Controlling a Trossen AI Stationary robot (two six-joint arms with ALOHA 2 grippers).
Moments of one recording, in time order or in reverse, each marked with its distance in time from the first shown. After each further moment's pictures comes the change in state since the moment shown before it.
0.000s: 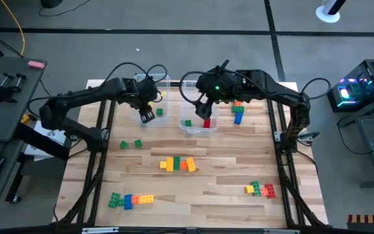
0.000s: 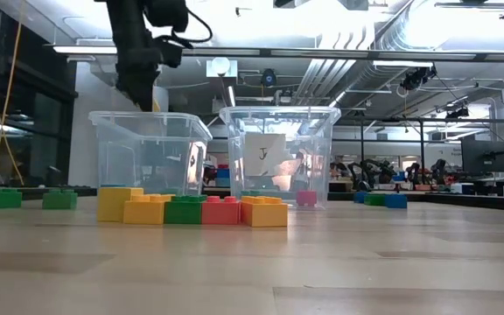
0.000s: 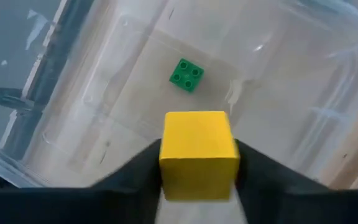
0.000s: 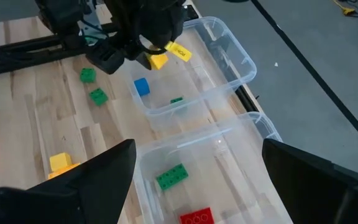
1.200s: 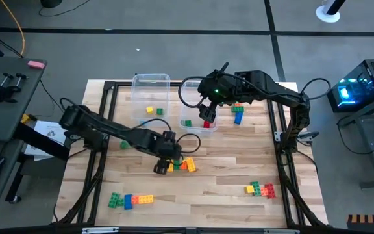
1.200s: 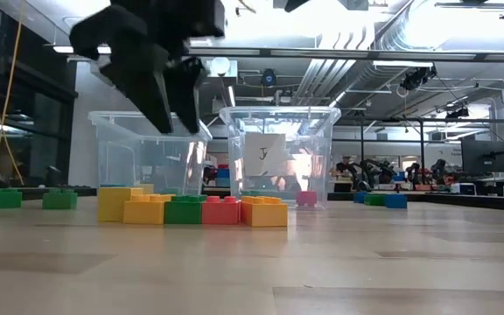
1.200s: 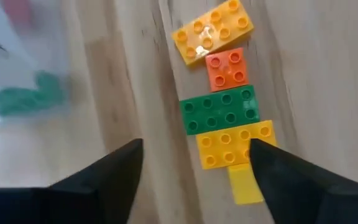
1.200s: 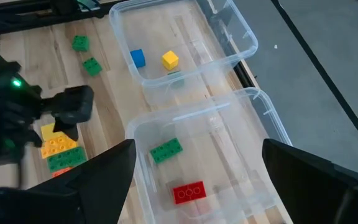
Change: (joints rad) left arm -0.653 0.307 0.002 0.355 0.028 0.051; right arm 0.007 0.000 0.000 -0.102 -0.001 -0.011
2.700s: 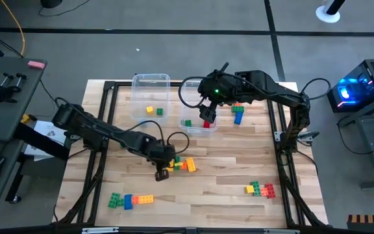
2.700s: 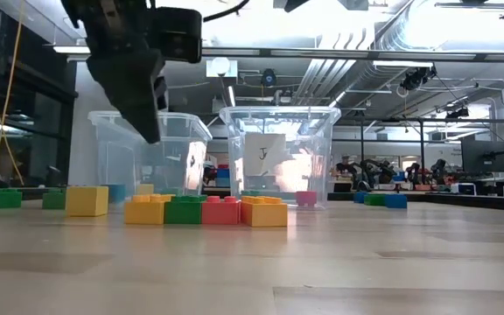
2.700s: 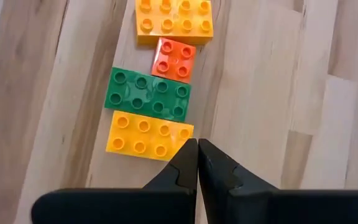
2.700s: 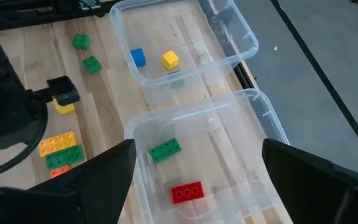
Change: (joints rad) left arm -0.043 -0.091 -0.193 0.223 0.181 -0.538; right arm 0.000 0.000 0.000 0.001 0.000 -0.018
